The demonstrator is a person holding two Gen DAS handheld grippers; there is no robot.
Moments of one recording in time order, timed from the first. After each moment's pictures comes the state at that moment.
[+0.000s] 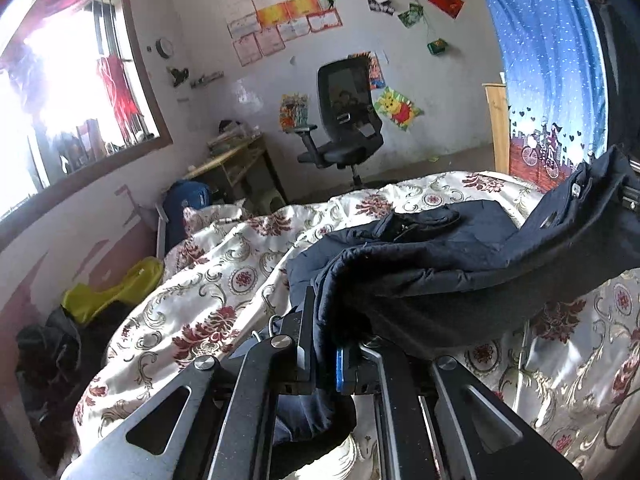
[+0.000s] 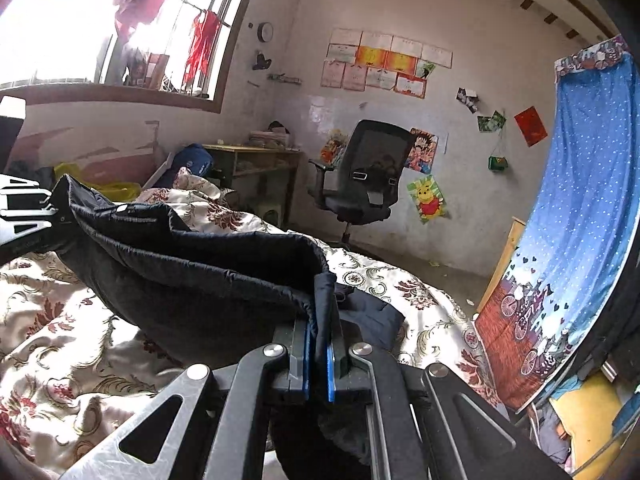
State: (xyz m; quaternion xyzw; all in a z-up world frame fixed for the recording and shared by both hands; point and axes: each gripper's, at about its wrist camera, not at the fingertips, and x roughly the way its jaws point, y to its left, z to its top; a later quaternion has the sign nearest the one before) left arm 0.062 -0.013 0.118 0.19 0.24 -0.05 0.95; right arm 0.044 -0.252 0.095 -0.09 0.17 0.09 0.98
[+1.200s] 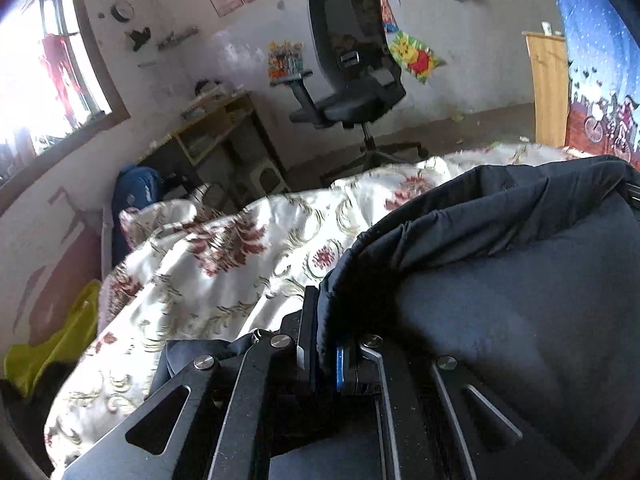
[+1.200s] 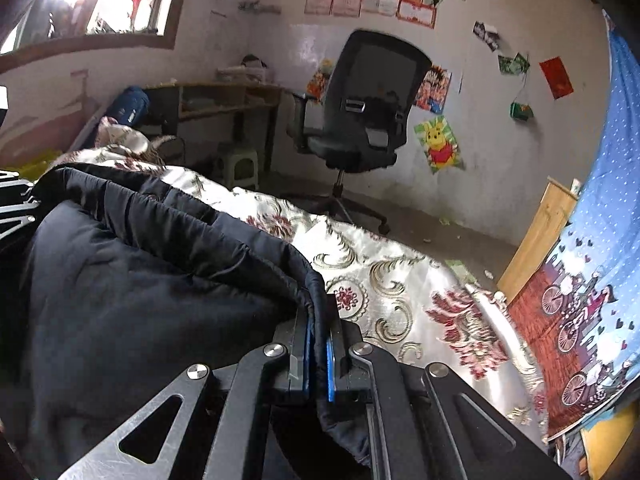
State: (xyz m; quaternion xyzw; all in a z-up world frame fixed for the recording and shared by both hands) left arm 0.440 -0.031 0.007 0.21 0.32 -0.02 0.92; right arm 0.417 -0.266 -0.011 -0.09 0.28 0.07 0.95
